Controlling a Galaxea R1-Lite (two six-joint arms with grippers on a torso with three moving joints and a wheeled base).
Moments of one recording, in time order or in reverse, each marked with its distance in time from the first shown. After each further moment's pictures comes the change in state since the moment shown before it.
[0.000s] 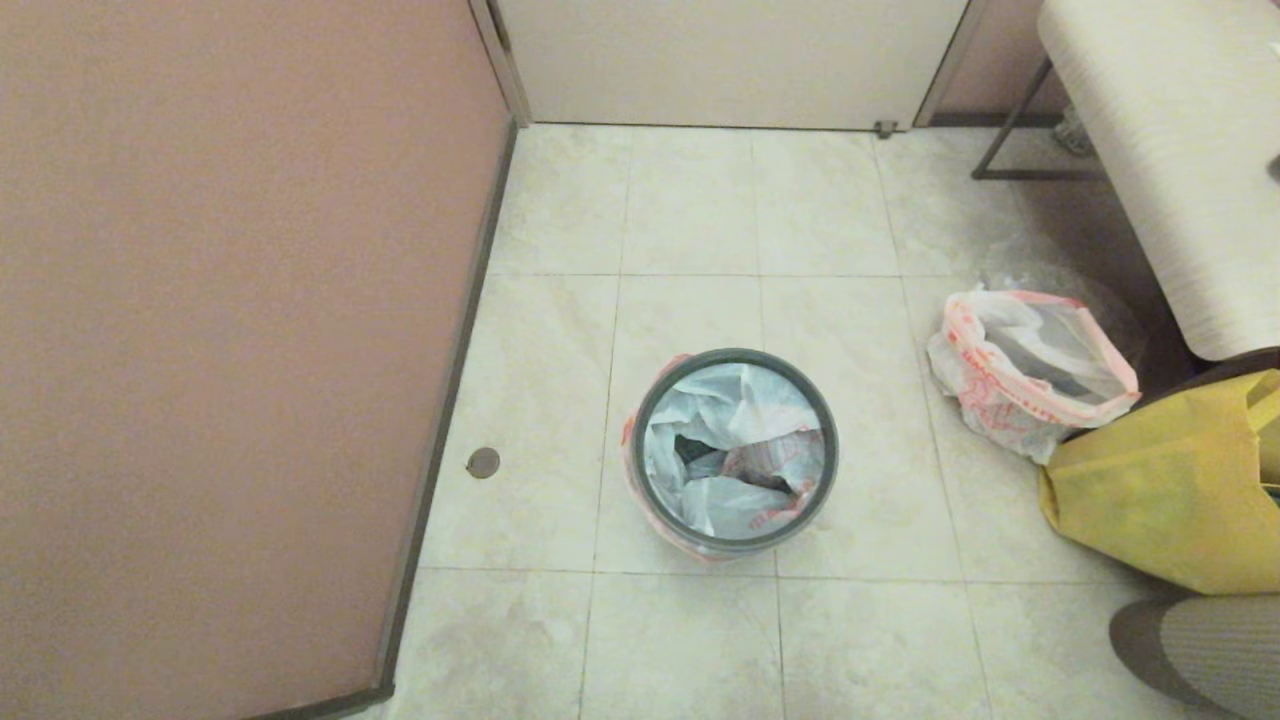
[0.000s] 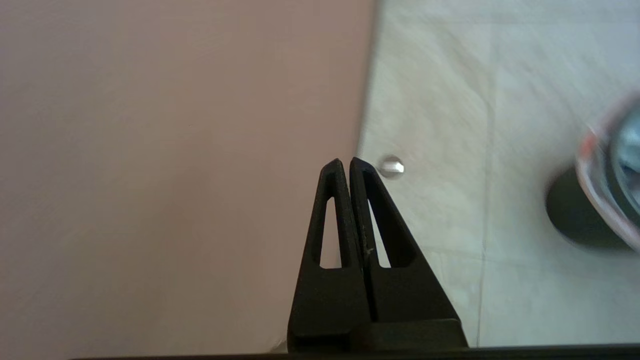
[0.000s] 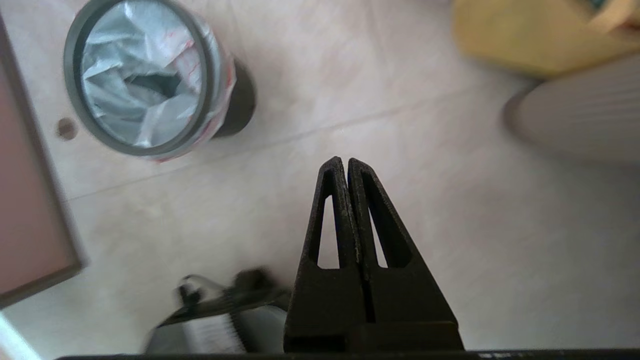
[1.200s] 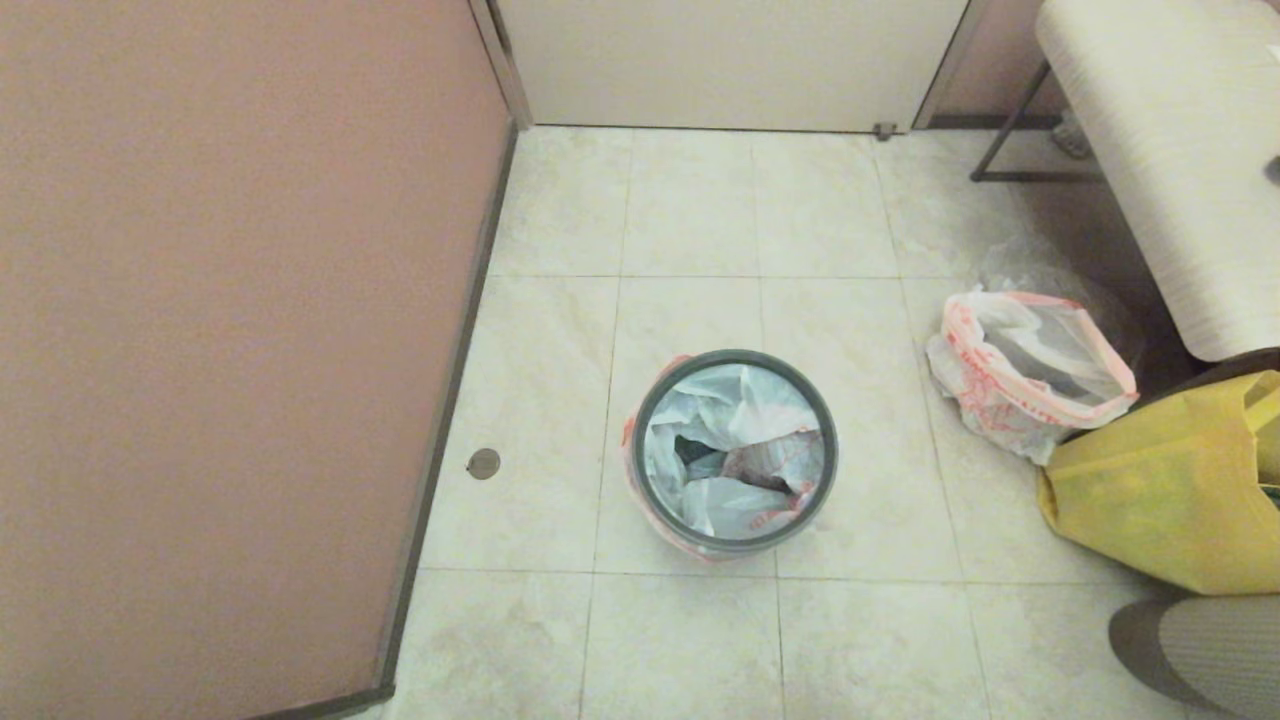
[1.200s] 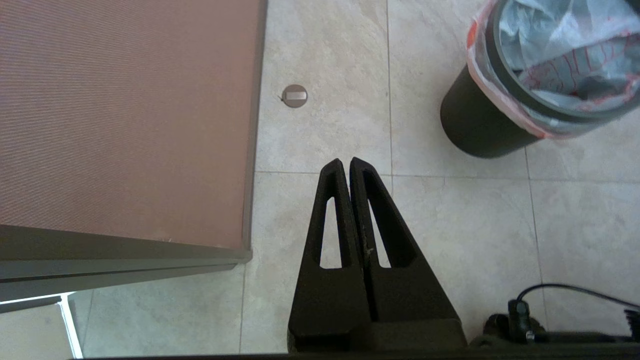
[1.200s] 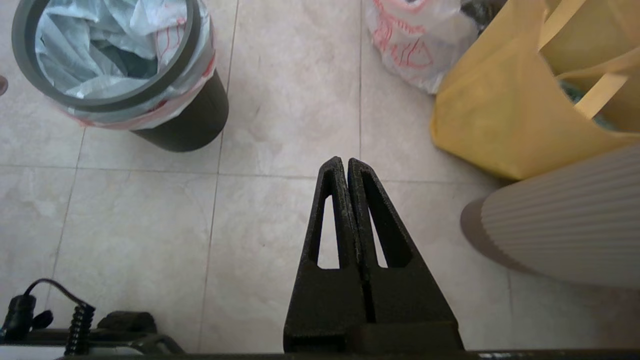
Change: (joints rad) left arm 0.193 -0.489 0.394 0.159 -0.475 -0.097; right arm -0.057 -0.565 0.736 -0.500 0.089 -0.372
